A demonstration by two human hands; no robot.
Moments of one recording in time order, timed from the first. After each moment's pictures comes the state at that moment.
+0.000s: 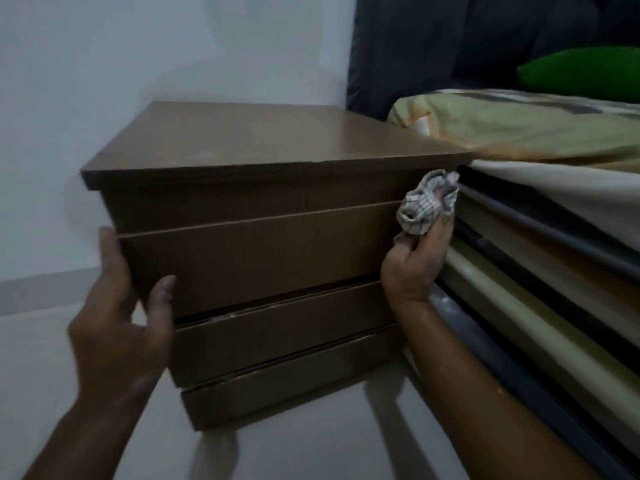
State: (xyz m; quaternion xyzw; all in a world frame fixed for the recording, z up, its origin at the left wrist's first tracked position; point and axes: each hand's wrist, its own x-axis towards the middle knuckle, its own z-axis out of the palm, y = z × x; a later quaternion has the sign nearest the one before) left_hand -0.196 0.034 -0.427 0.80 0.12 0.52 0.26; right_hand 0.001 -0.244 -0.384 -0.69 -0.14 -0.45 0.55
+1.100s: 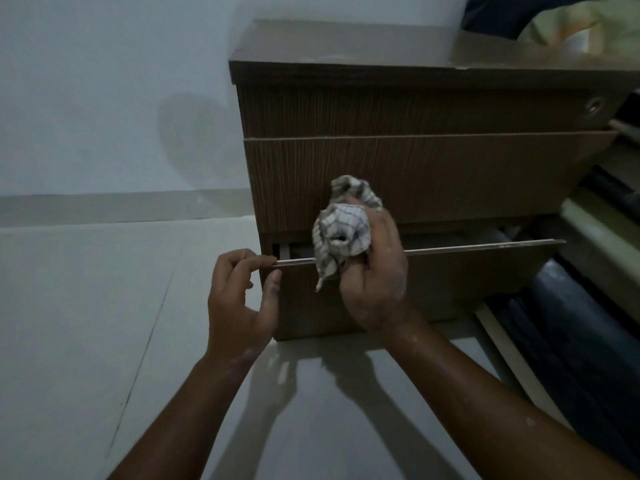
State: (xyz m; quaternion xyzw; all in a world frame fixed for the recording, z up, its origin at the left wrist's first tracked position) left_hand -0.251 0.009 -0.502 0.82 0.13 0.49 0.28; right_hand -0.137 -0.135 -0.442 -0.69 -0.43 -0.22 0.55
